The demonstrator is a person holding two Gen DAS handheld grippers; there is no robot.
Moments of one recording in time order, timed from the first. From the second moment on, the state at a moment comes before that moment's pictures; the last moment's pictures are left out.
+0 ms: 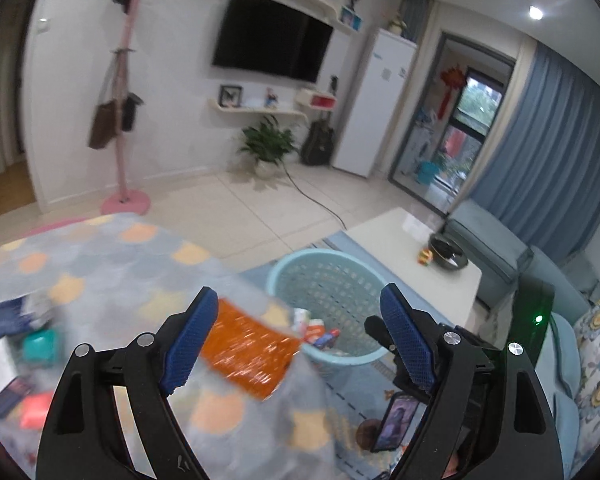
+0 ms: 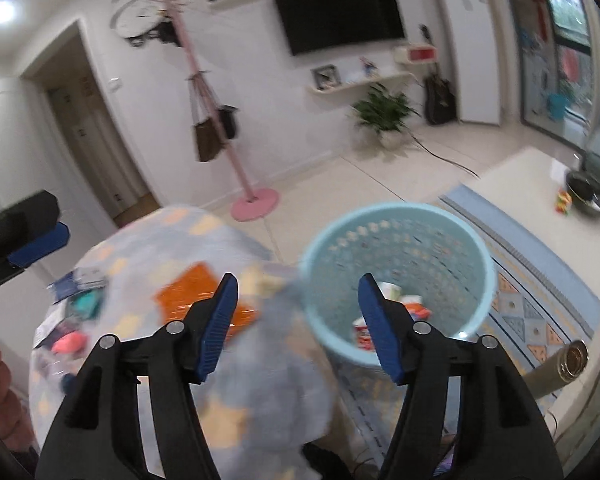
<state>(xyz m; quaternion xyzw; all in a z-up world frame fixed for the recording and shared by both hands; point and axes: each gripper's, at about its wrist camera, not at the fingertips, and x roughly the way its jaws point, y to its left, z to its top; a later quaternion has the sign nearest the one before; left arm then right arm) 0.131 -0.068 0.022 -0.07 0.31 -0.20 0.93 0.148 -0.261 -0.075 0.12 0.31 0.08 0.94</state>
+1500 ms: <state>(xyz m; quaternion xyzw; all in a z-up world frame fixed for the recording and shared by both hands) 0.061 0.134 -0.071 -0.08 0.47 0.04 0.88 0.181 -0.176 -0.120 0.06 0.40 0.15 0.90</state>
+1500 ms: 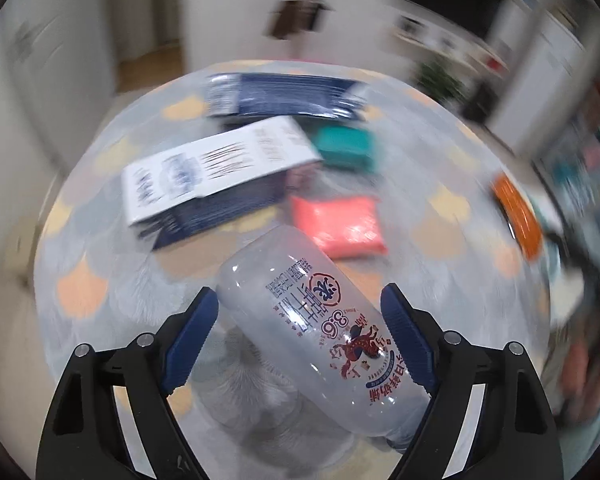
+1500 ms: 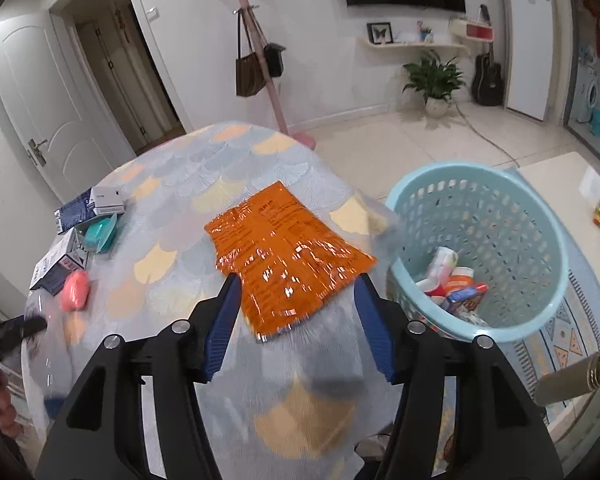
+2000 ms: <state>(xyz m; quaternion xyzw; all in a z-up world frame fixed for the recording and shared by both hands) 0.052 0.097 -0.101 -0.10 0.49 0.11 0.86 0.212 -0.128 -0.138 -0.05 0.42 0.10 0.90</state>
